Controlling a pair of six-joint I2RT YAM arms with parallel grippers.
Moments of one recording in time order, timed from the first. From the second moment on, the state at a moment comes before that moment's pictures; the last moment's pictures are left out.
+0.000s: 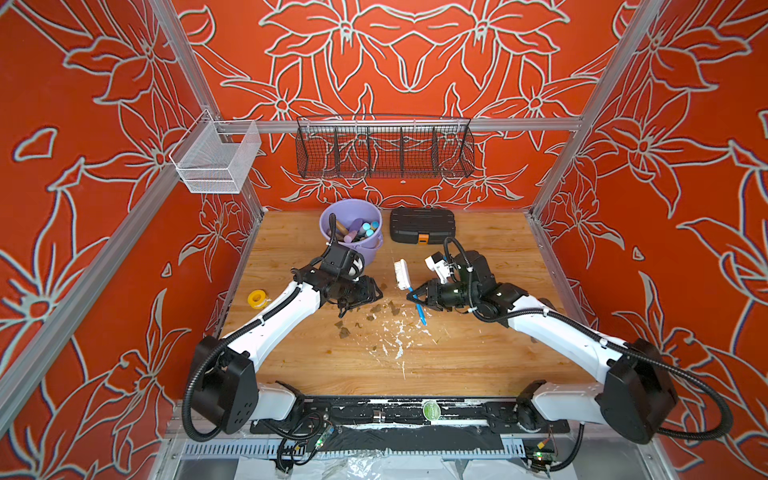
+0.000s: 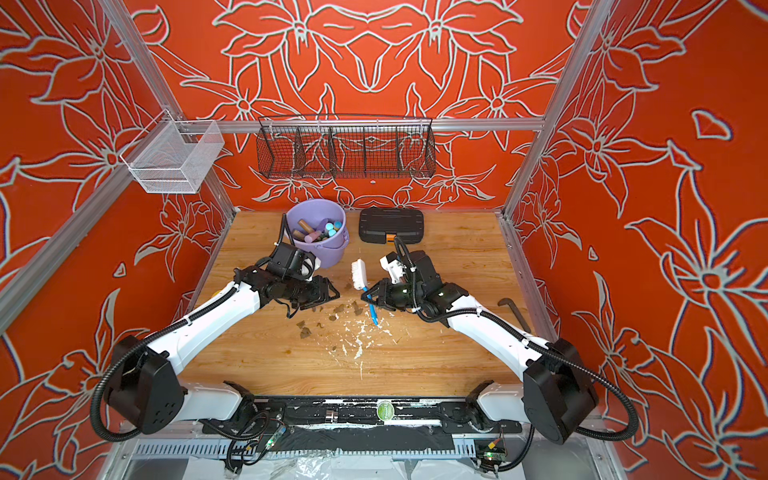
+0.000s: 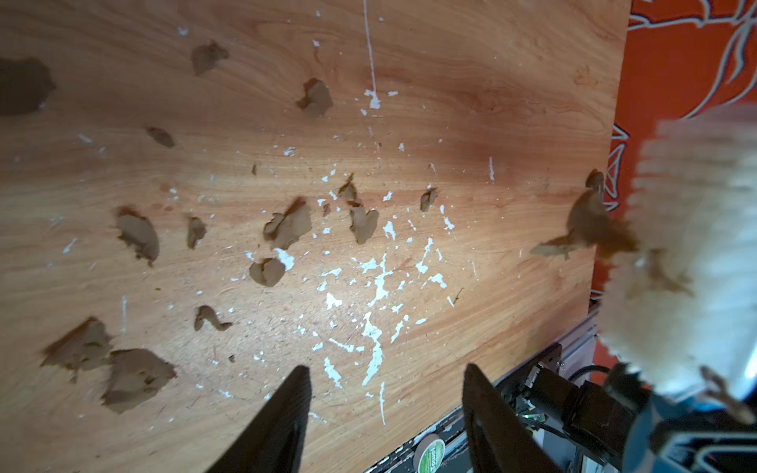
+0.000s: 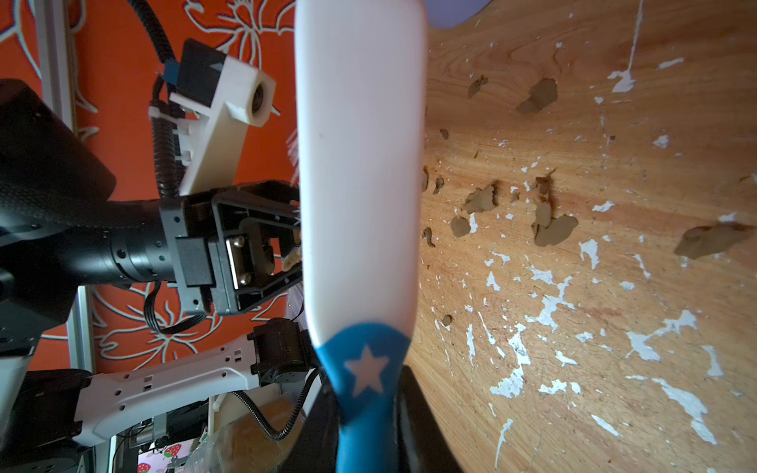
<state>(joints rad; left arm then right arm) -0.40 1.39 1.07 -0.68 0.42 -0.63 0.59 1.30 0.88 -0.20 -0.64 0.87</state>
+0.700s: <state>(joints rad) -0.45 1.55 1.19 -0.62 0.46 -0.50 0.59 1.30 0.88 -0.16 -0.69 0.94</state>
